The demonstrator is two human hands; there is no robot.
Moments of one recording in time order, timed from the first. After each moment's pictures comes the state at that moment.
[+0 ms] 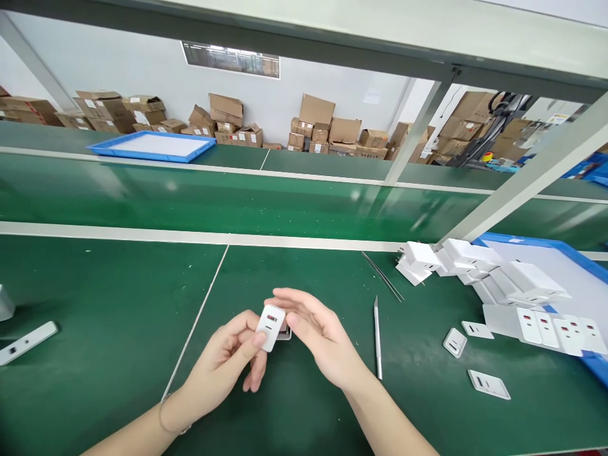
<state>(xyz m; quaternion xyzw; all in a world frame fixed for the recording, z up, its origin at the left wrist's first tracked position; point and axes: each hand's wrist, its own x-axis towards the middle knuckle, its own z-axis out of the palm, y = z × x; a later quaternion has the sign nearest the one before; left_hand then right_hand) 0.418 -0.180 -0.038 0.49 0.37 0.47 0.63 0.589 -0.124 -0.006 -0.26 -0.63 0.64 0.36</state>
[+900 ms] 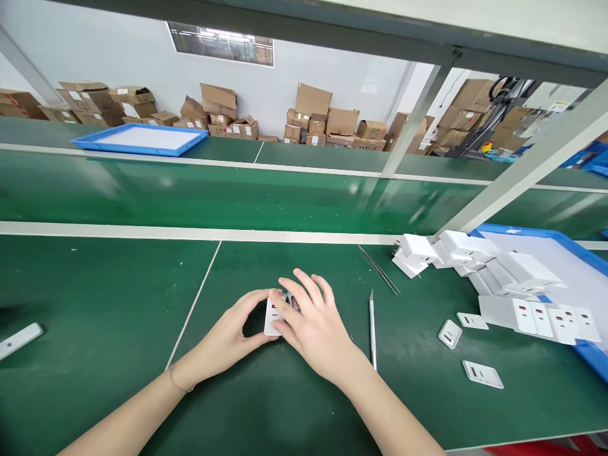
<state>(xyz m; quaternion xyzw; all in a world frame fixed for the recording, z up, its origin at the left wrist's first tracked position) 0.402 -0.148 -0.057 0.72 0.50 0.35 0.33 0.596 -0.107 -0.029 -0.29 -0.92 -0.05 0.24</state>
